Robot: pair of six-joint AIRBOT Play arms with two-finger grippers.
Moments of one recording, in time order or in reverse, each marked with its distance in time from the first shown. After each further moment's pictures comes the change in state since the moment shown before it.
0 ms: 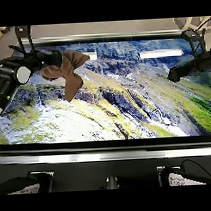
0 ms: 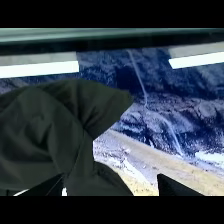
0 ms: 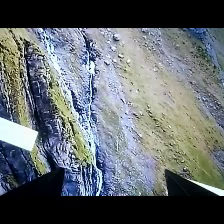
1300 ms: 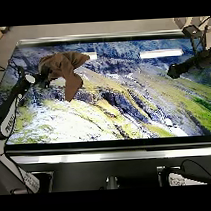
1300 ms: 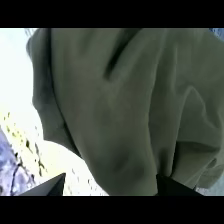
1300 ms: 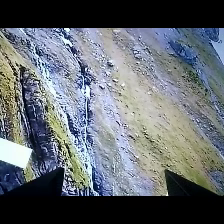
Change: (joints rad) left arm 0.360 -0.606 0.169 -0.607 0.173 -0.451; right arm 0.000 -0.006 0.000 0.013 -0.075 -0.008
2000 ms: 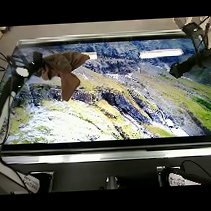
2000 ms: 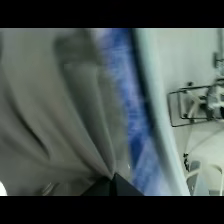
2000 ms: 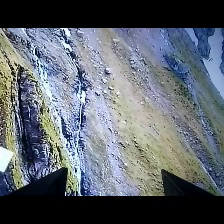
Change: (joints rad) left arm -0.027 0.171 0.010 -0.218 0.136 0.253; right arm 0.000 0.039 0.008 -0.003 -0.012 -0.091
